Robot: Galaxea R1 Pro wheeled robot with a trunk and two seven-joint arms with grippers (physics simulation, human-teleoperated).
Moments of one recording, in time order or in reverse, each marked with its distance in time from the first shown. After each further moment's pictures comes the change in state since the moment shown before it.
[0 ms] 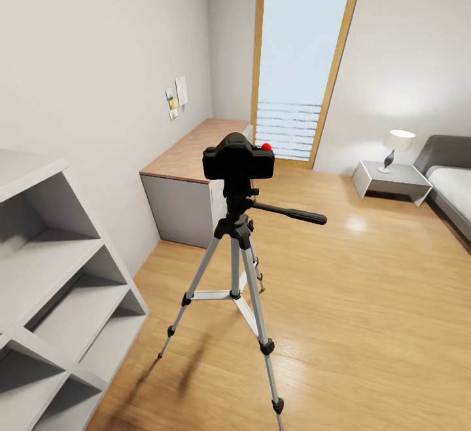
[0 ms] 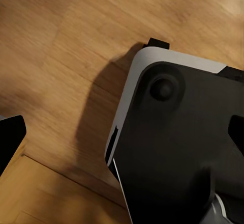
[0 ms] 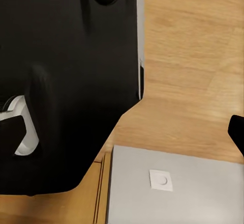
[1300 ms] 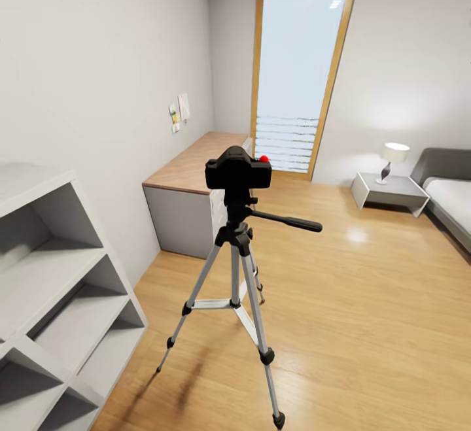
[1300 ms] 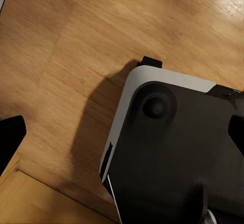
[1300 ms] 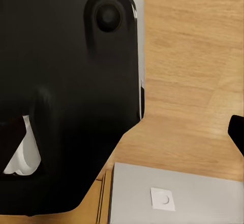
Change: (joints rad) left arm 0.000 0.000 0.000 0.000 0.001 -0.001 0.000; right arm 0.007 0.001 0.001 0.000 -0.004 -0.020 0.000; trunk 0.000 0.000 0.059
